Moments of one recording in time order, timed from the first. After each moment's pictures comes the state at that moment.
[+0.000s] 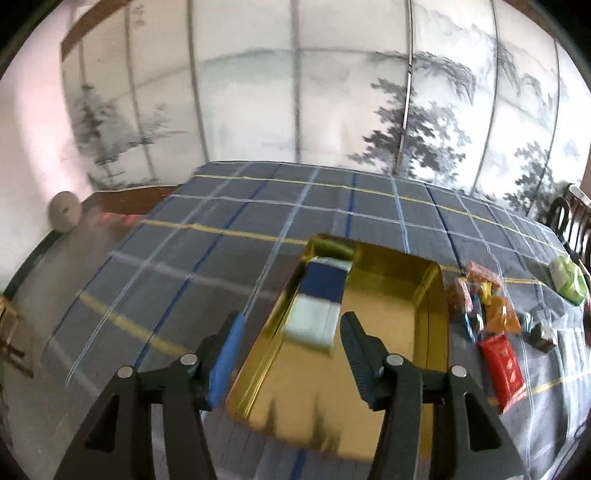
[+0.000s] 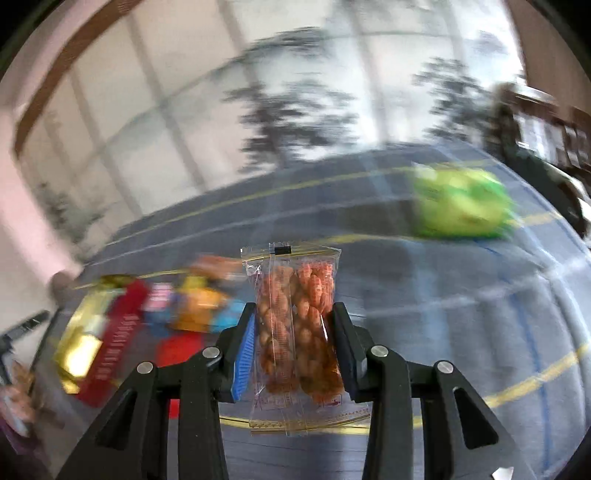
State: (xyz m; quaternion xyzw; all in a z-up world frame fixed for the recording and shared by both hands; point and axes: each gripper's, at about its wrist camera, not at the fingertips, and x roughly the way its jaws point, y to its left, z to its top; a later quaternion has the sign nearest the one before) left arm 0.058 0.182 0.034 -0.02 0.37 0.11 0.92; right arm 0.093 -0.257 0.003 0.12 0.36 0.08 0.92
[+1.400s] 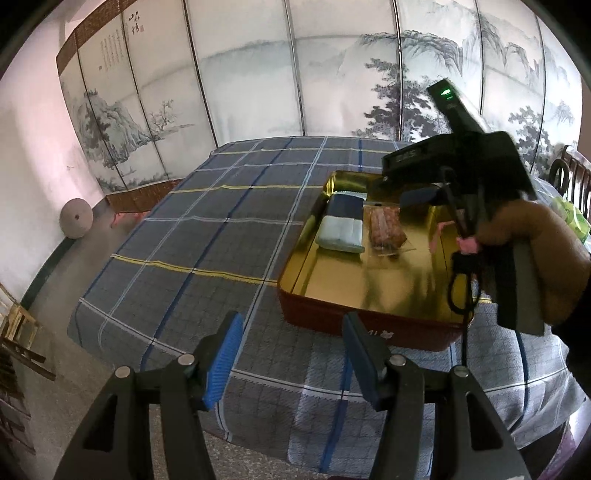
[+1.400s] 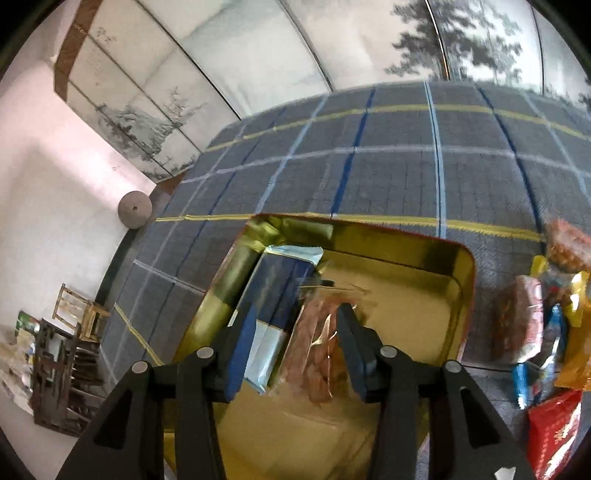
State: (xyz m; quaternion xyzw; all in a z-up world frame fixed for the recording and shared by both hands) left arm -0.028 0.190 0.004 0.02 0.39 0.11 0.91; right arm 0.214 0.058 -0.038 0.12 0.49 0.25 0.82
